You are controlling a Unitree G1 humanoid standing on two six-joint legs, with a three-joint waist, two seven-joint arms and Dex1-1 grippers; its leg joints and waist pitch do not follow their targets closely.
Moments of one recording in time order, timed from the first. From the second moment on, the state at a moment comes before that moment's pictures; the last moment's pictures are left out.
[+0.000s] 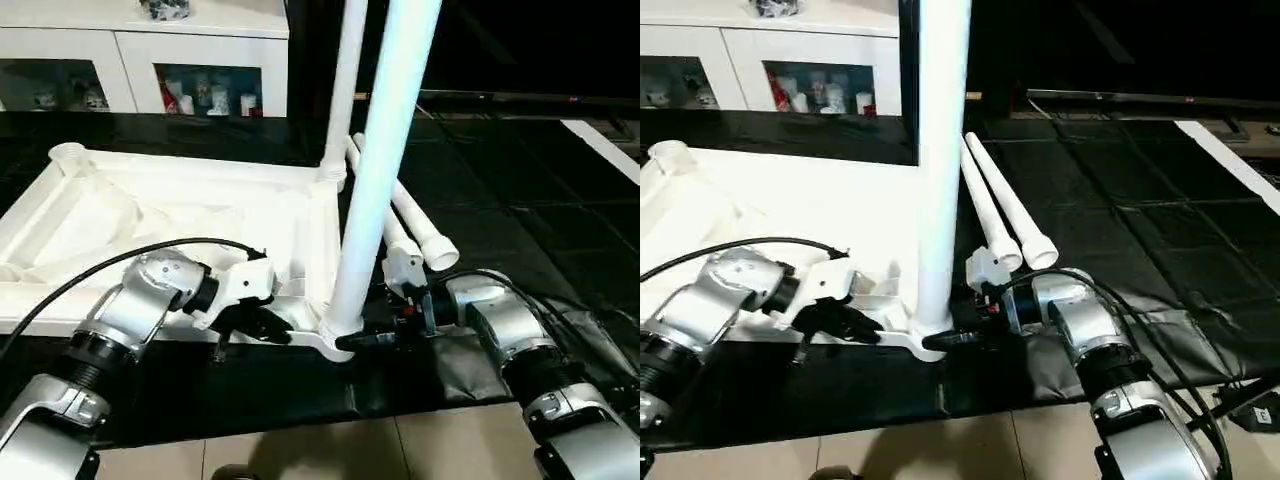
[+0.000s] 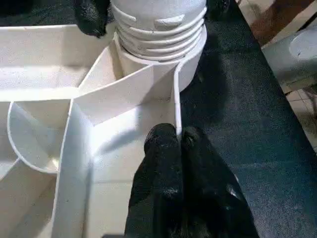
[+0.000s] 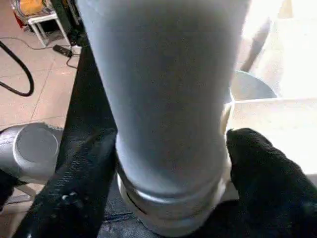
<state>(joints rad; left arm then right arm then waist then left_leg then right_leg) -0.58 0.56 -0.38 0.43 0.00 0.08 -1.44 -0.58 -0.29 0.24 0.71 0.15 -0.02 1.42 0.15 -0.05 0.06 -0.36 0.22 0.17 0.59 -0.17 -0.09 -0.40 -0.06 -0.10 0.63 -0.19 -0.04</state>
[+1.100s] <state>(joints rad) -0.56 0.30 -0.19 0.31 0.02 0.64 -0.84 -0.66 0.02 0.02 0.84 0.11 0.07 0.52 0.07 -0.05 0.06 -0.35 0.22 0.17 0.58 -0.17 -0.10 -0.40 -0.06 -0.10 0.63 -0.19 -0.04</state>
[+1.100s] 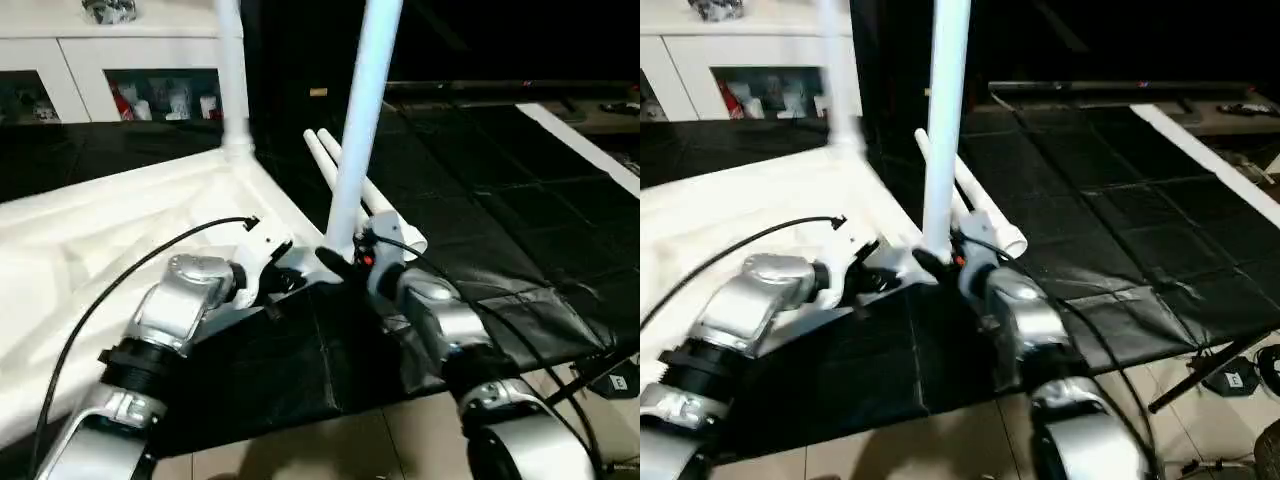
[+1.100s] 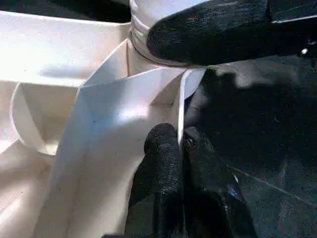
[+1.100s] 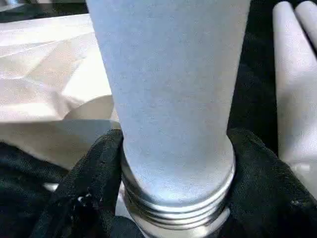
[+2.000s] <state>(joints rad) -0.52 0.57 -0.28 0.34 -0.01 0.29 -1.25 -0.53 -0.23 0.15 0.59 0.17 0.05 1.13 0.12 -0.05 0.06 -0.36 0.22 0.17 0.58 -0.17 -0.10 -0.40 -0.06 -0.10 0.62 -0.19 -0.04</state>
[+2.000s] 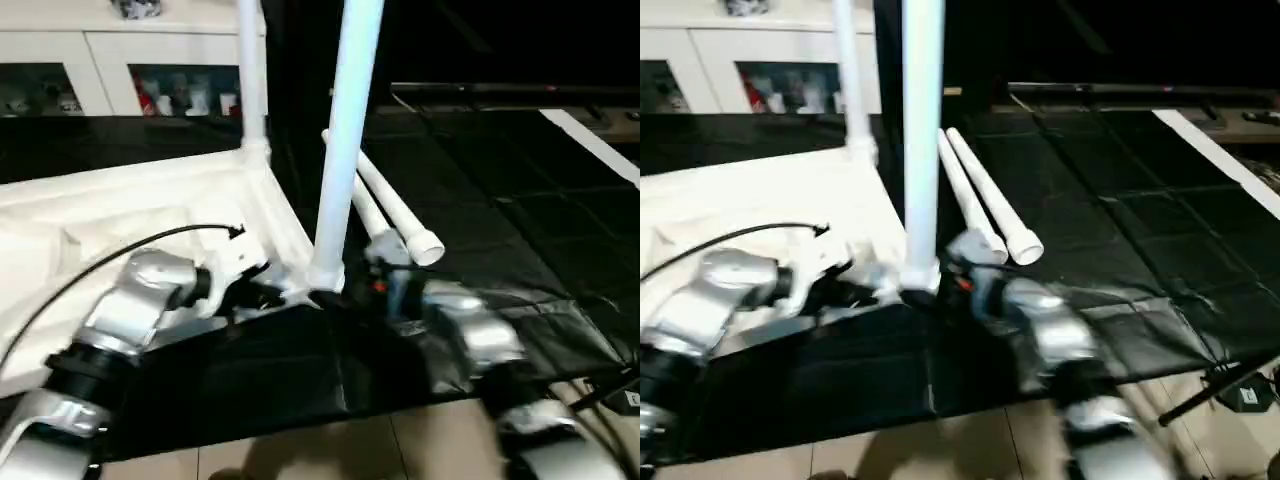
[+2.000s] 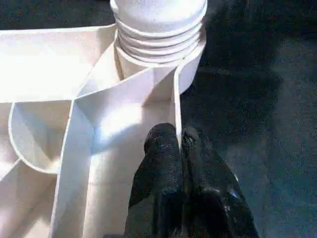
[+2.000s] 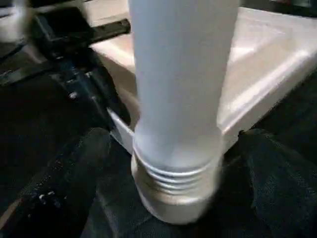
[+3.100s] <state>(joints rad) -0.56 0.58 -0.37 0.40 -0.01 0.10 -1.47 -0.58 -0.29 0.27 0.64 0.16 -0.01 1.44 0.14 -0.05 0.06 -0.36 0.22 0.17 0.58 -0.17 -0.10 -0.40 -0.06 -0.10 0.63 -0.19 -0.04</state>
